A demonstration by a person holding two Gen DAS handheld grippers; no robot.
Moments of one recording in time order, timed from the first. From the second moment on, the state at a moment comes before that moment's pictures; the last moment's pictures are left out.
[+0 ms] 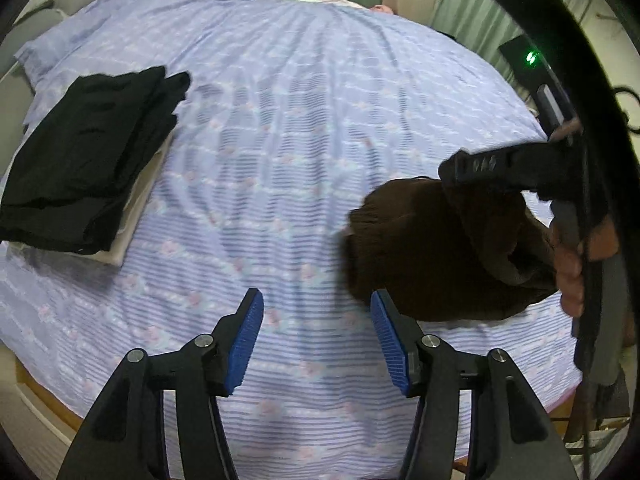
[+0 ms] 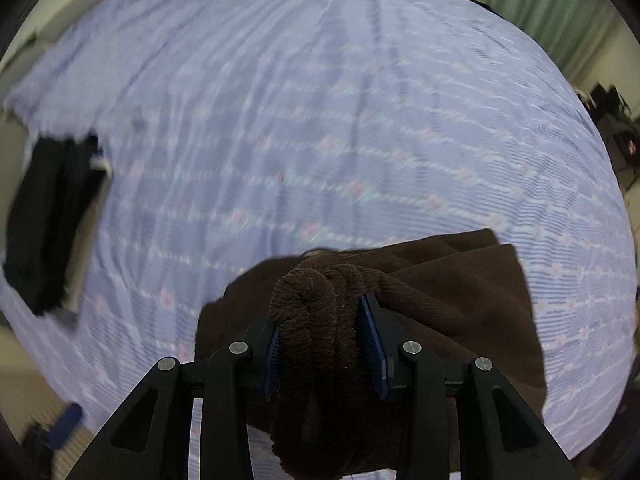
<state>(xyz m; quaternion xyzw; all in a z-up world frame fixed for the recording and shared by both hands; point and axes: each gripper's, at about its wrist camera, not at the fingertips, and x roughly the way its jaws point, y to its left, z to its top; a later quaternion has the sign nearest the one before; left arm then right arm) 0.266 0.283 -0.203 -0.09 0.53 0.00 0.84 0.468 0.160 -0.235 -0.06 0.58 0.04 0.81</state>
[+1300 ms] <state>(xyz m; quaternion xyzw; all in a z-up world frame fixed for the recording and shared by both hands) 0.387 0.190 -0.280 -0.27 0.65 0.00 0.71 0.311 -0.057 -0.256 0.14 0.56 -0.06 0.81</state>
